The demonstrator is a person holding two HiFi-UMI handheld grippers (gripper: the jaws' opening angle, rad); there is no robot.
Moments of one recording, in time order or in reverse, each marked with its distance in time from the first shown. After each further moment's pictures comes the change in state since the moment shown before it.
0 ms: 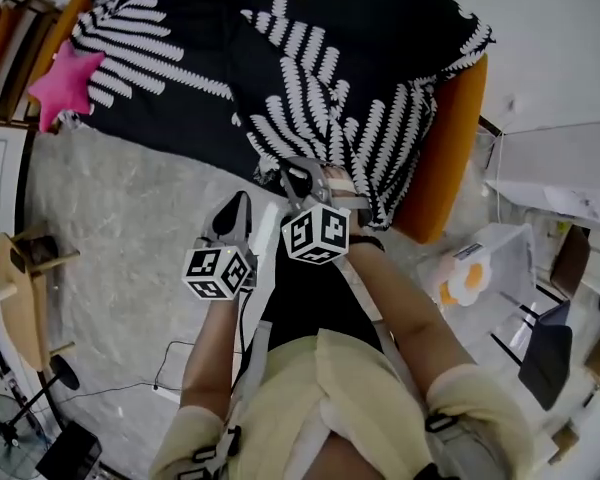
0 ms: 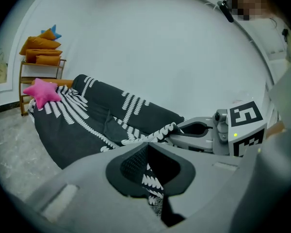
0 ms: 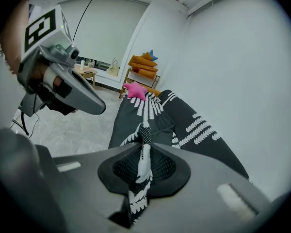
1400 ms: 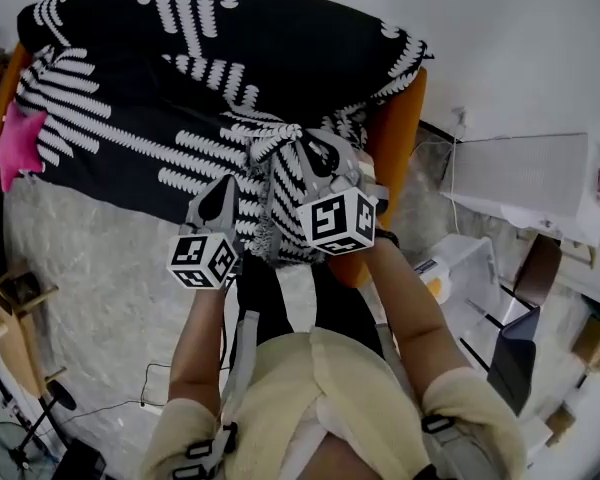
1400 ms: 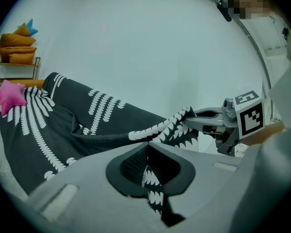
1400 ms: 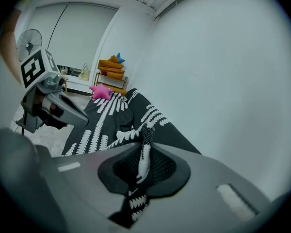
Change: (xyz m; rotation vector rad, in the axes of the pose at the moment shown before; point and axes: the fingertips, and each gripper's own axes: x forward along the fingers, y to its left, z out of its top) left arm 0.215 -0.141 0.073 0.050 0.000 -0.083; right arm -0.058 -0.289 -0.120 0.189 -0.032 -0.180
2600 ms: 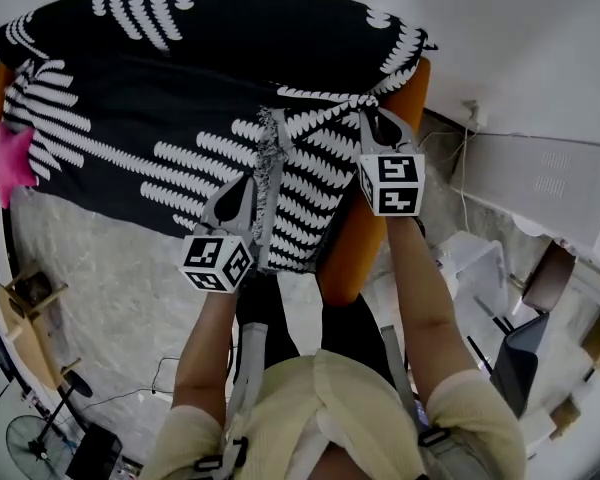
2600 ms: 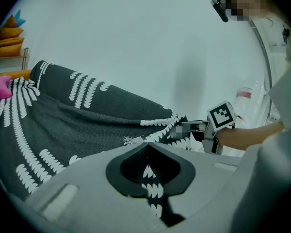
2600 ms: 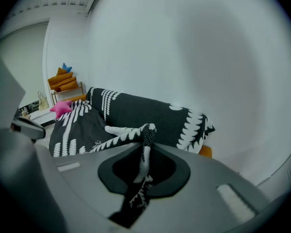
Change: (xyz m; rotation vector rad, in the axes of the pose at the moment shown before) left arm 0.114 -0.058 -0.042 0.002 0.126 -0.035; right arm 0.040 -0.157 -0.192 0.558 0.135 -0.162
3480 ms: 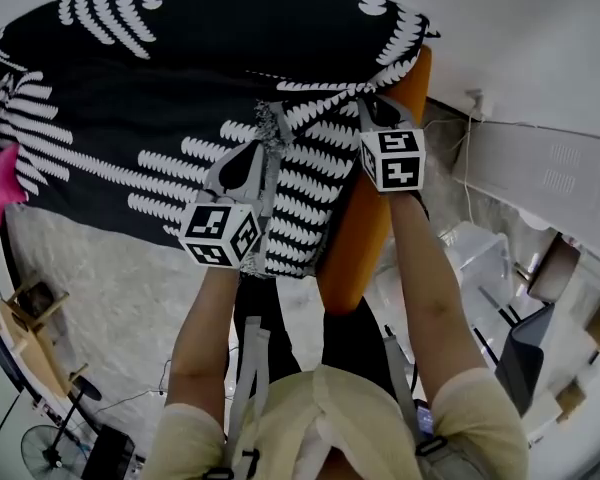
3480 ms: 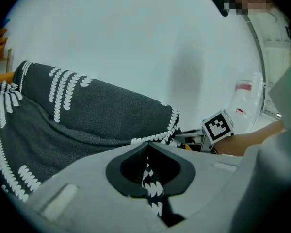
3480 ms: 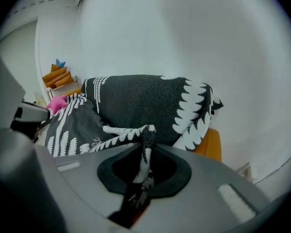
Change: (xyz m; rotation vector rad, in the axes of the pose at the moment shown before) left arm 0.091 -0.010 0.017 0.078 0.030 -0.069; right arm 0.062 -0.037 -0.055 0.054 0.121 0.016
